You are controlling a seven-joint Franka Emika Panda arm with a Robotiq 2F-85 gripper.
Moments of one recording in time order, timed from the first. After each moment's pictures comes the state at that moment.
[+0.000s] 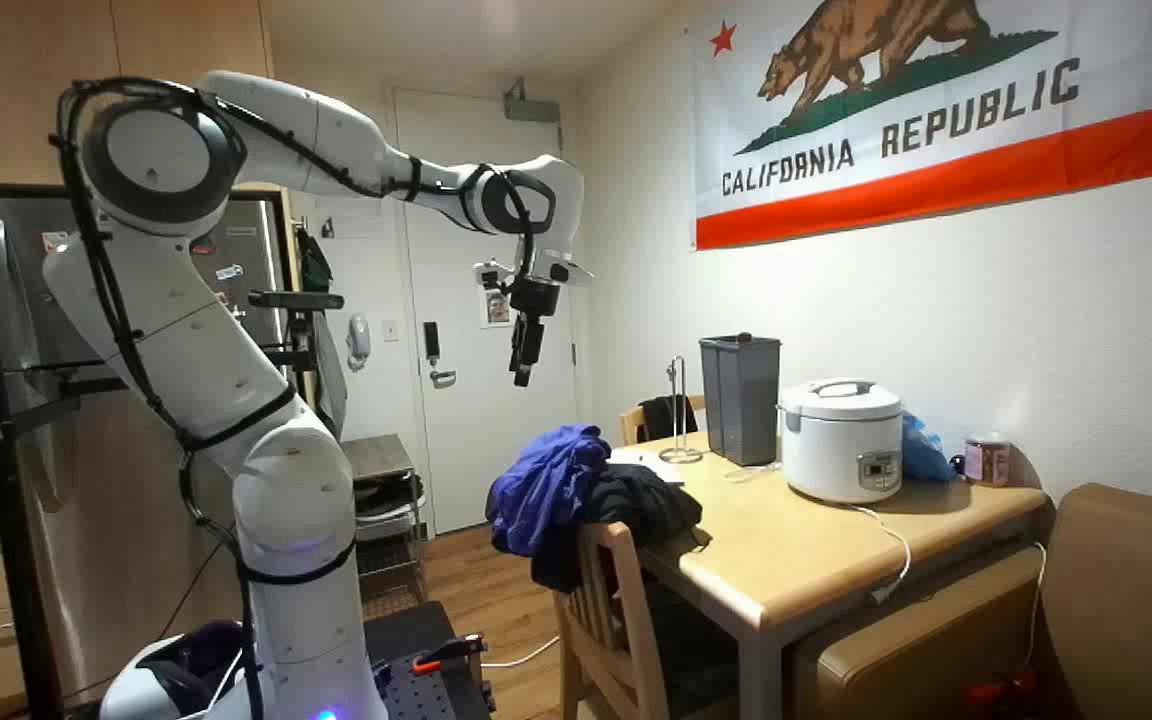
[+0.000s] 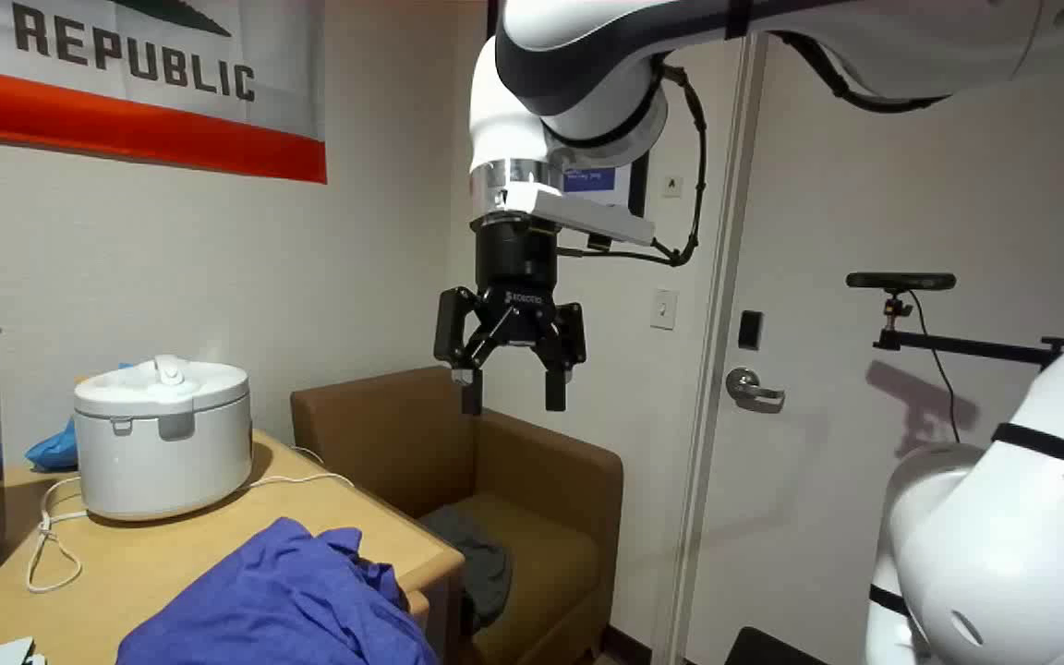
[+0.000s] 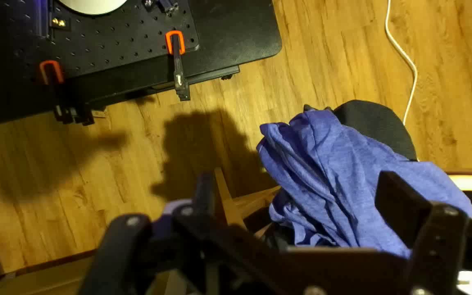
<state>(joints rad) 0.07 -0.50 0.13 -2.27 0.28 1.60 0.40</state>
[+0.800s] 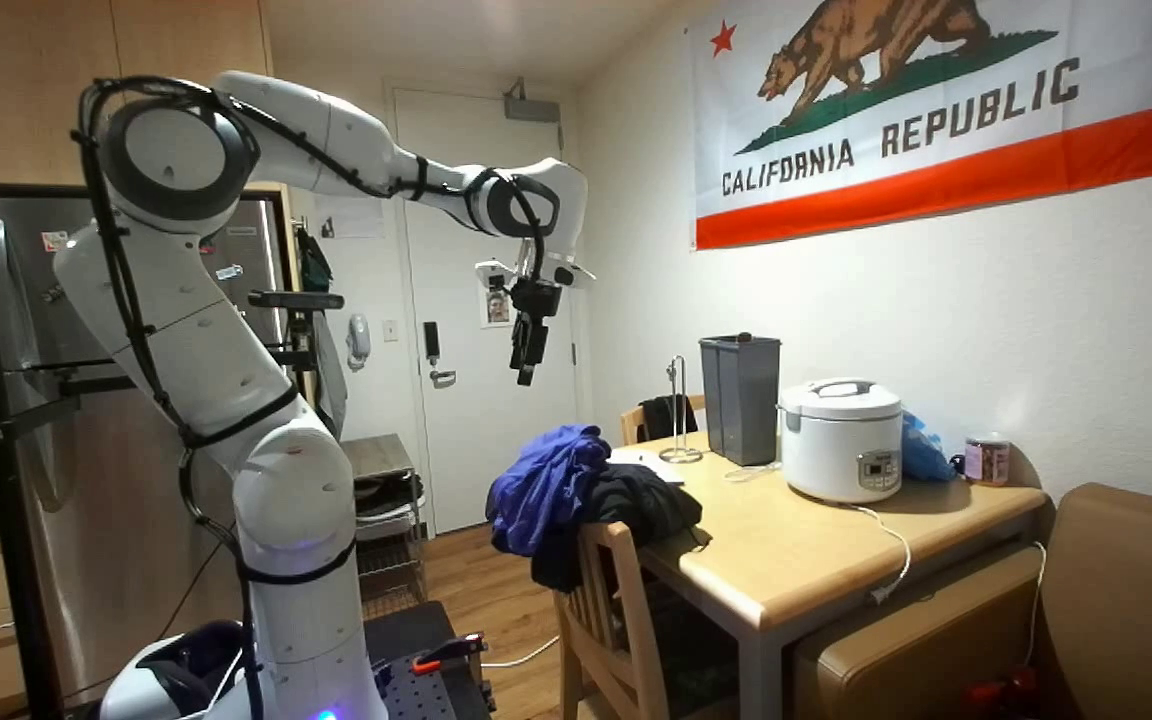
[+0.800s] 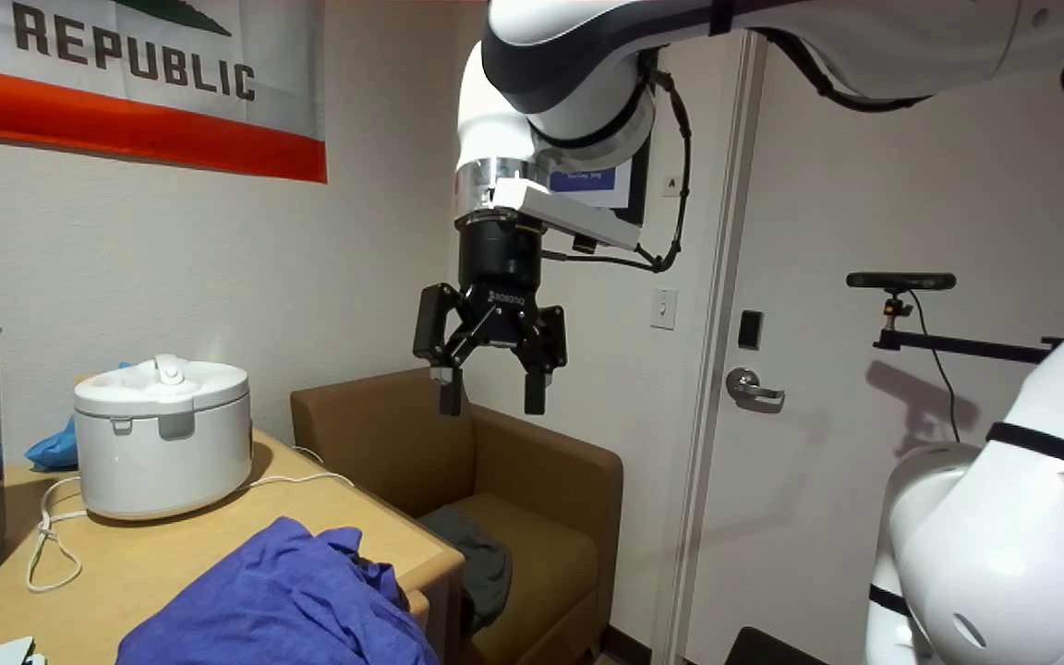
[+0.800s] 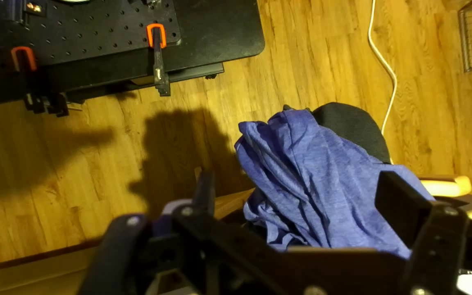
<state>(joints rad) 0.08 -0.47 0.14 -2.25 0.32 1.62 0.35</state>
